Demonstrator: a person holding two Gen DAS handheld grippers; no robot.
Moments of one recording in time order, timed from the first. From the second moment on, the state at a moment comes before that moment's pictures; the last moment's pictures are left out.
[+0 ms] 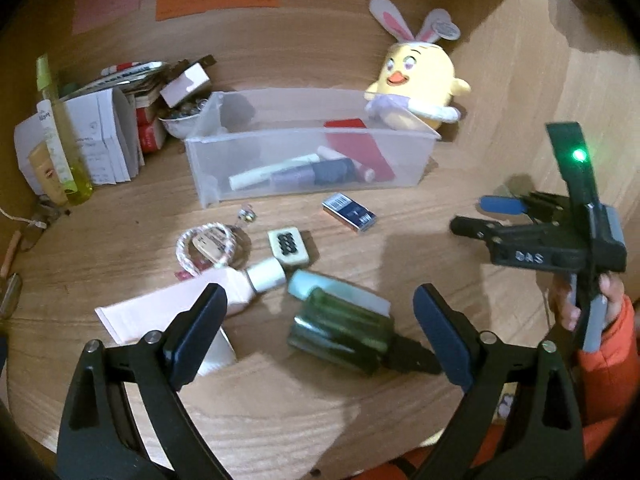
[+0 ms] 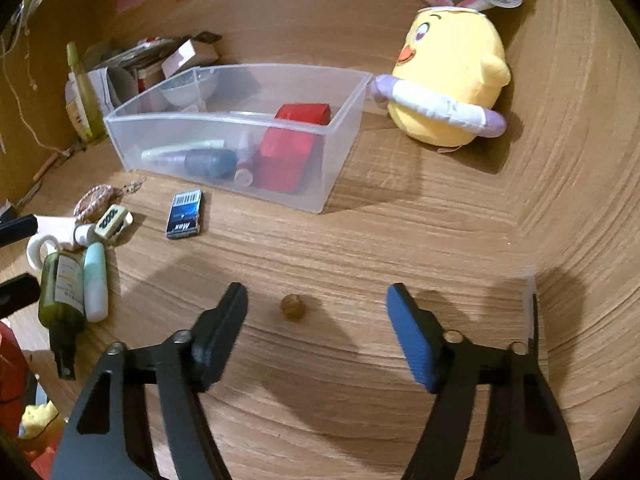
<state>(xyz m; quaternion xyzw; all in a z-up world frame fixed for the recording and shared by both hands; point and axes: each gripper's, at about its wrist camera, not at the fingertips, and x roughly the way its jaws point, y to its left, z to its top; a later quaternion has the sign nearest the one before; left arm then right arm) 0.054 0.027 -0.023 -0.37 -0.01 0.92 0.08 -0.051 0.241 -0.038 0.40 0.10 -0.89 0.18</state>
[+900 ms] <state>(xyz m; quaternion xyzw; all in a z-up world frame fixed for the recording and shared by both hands) 0.053 0.028 -0.021 -0.37 -0.03 0.92 0.11 -0.047 0.235 -0.035 0.40 0.10 -0.89 0.20</state>
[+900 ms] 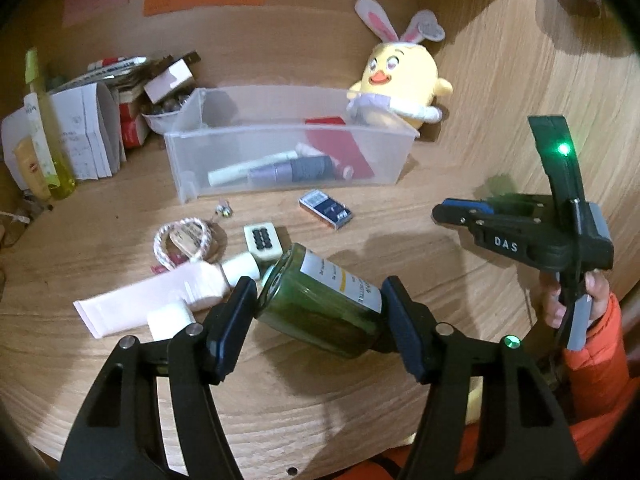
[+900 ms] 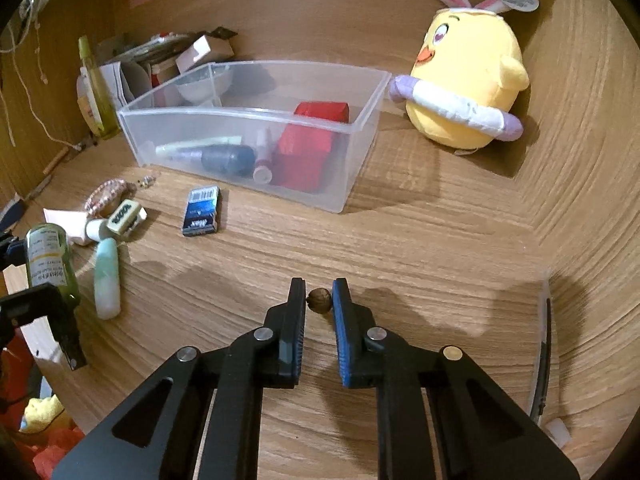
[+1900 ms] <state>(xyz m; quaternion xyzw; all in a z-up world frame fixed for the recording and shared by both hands) -0.015 -0.009 0.055 -0.27 -0.07 0.96 0.04 -0.056 0.223 0.049 0.29 0.05 -0.92 0.24</state>
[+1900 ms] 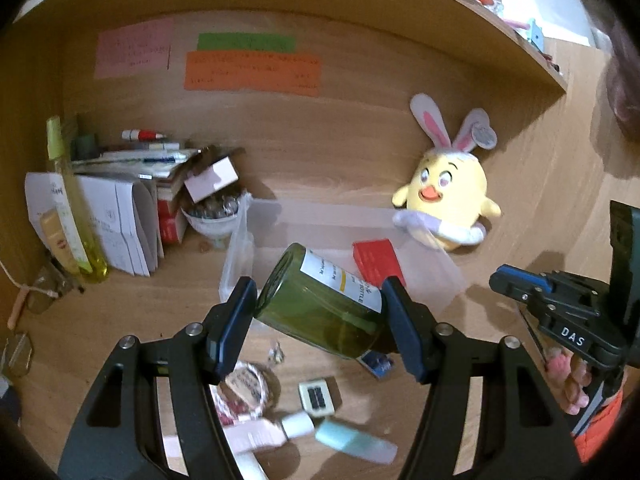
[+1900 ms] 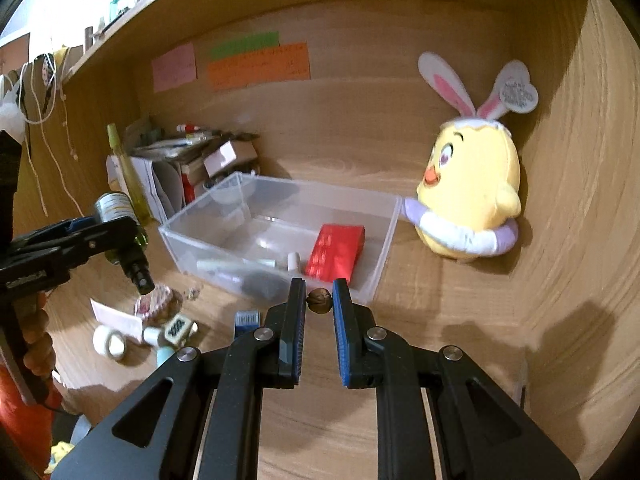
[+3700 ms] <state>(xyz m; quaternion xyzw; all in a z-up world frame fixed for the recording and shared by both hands) -0.115 -0.012 0.017 -0.33 -0.06 0.94 0.01 -0.159 0.183 0.005 0.37 0.08 -0.90 0.22</state>
